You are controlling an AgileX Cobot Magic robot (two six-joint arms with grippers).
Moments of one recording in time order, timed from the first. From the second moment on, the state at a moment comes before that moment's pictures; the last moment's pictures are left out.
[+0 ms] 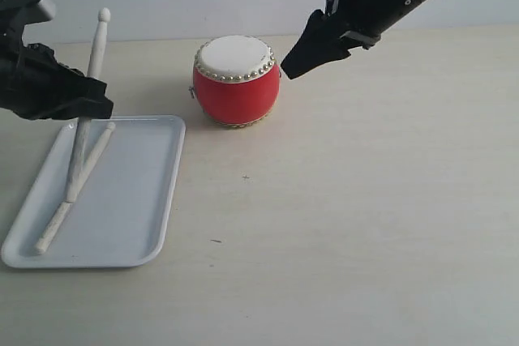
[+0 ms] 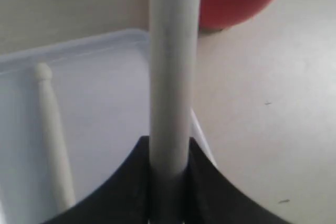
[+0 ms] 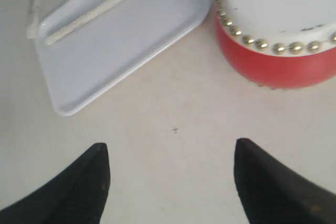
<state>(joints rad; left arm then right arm) -0.14 1.61 -0.92 -0.84 0.56 0.85 0.22 1.96 -1.54 0.82 1.14 -1.03</state>
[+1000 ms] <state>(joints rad) -0.19 1.75 -0.96 0.00 0.53 0.09 0.22 1.96 -1.54 0.81 1.05 -1.01</state>
